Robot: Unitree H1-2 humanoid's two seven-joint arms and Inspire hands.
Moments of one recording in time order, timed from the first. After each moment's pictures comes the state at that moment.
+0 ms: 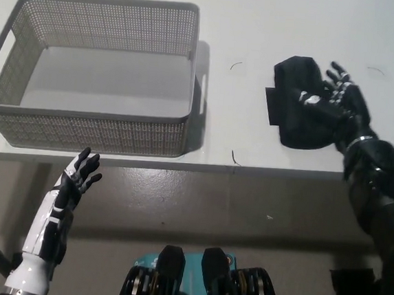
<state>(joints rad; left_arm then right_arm) -0.02 0.15 0.03 -0.07 -0.05 -0.27 -0.10 -1.03 -0.16 -0.21 1.40 0.13 -0.32 0.09</state>
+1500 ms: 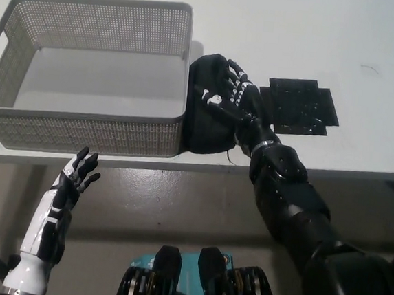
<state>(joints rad) -0.02 0.15 0.03 -0.08 -0.05 -0.27 -0.10 -1.05 0.09 -0.13 1.36 0.16 -0.39 0.07</state>
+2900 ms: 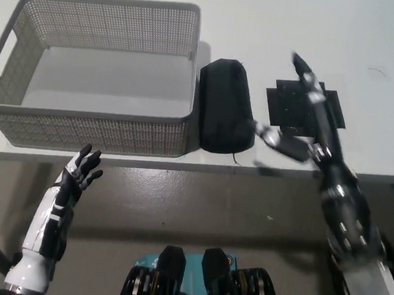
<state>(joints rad) -0.04 0.15 0.03 -0.07 -0.05 -0.27 -0.10 -0.47 -0.14 0.17 0.23 -0.16 -0.24 -0.14</state>
